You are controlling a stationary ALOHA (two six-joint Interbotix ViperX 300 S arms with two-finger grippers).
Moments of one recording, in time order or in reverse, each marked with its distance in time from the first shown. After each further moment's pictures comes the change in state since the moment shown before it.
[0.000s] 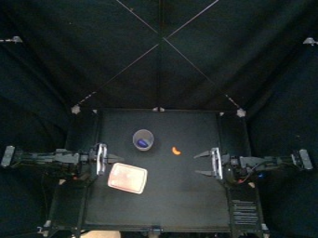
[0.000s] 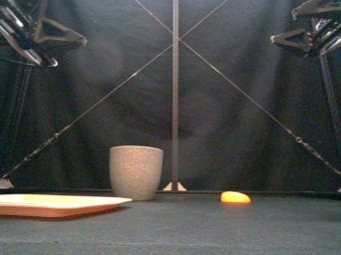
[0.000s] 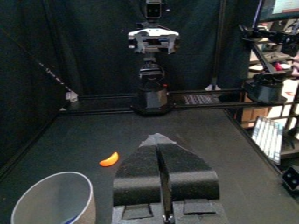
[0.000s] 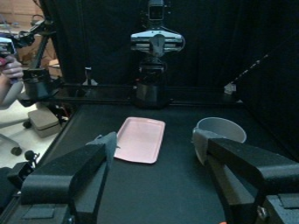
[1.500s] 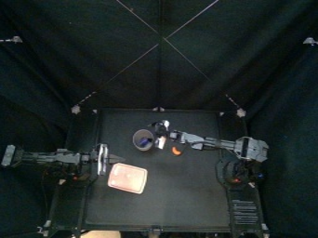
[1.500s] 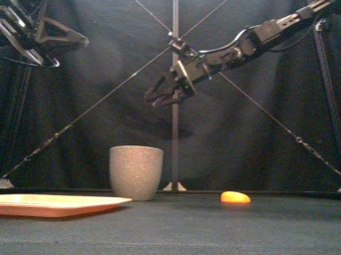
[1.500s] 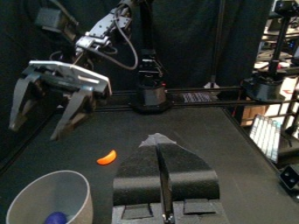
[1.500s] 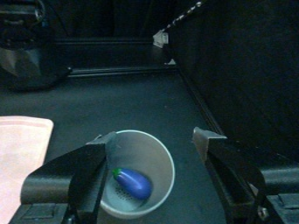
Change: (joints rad) left arm -0.006 0.026 -0.009 -0.008 0.000 -0.002; right arm -0.376 1.117 -0.805 -0.126 0.017 -0.002
